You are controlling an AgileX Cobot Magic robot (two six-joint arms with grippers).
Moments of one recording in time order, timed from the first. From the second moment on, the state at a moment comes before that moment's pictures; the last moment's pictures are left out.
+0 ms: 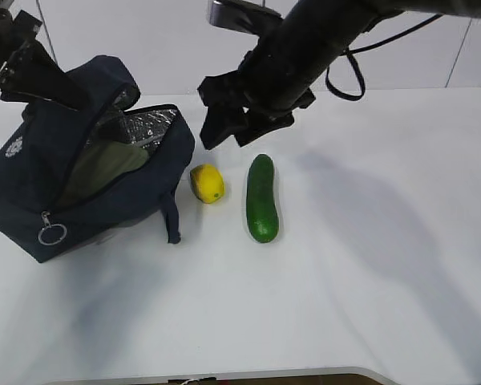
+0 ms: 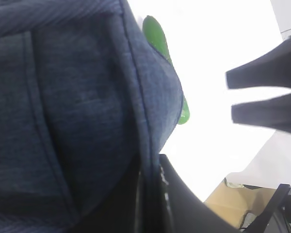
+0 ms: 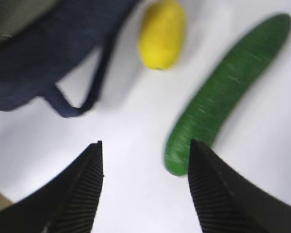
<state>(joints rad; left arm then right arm) 0.00 1.80 -1.48 -0.88 1.19 0.57 0.44 2.01 -1.77 0.52 0.99 -0.33</state>
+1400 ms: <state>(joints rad) 0.00 1.80 -1.48 -0.88 1.20 0.57 0.44 2.12 -1.77 0.09 0.90 0.12</state>
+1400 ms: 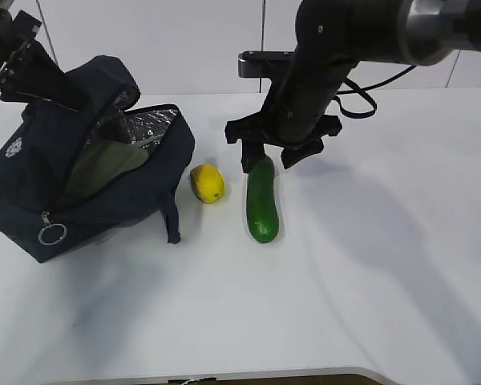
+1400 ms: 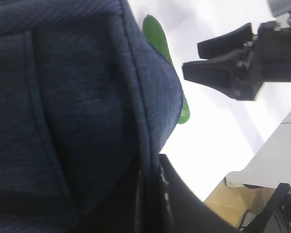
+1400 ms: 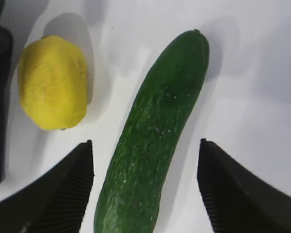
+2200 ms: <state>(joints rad) 0.00 1.80 -1.48 -0.88 1.20 0.57 0.44 2.23 -1.78 0.07 0.83 0.17</state>
